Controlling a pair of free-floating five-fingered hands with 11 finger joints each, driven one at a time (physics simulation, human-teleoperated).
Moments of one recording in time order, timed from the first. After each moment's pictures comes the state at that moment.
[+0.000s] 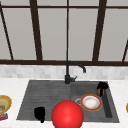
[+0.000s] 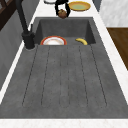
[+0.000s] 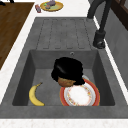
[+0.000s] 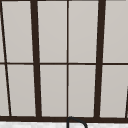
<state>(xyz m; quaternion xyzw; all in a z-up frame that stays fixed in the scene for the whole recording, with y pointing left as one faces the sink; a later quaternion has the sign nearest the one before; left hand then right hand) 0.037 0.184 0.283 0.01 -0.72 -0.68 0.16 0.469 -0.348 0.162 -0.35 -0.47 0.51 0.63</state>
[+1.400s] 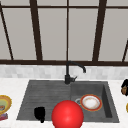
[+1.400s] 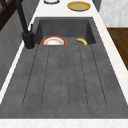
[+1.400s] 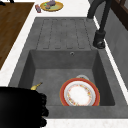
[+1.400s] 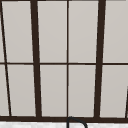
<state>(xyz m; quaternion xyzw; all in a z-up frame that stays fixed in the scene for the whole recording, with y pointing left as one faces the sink) 0.037 0.184 0.283 0.01 -0.72 -0.68 0.16 0.368 -0.543 0.286 -0.35 -0.48 0.50 0.63</state>
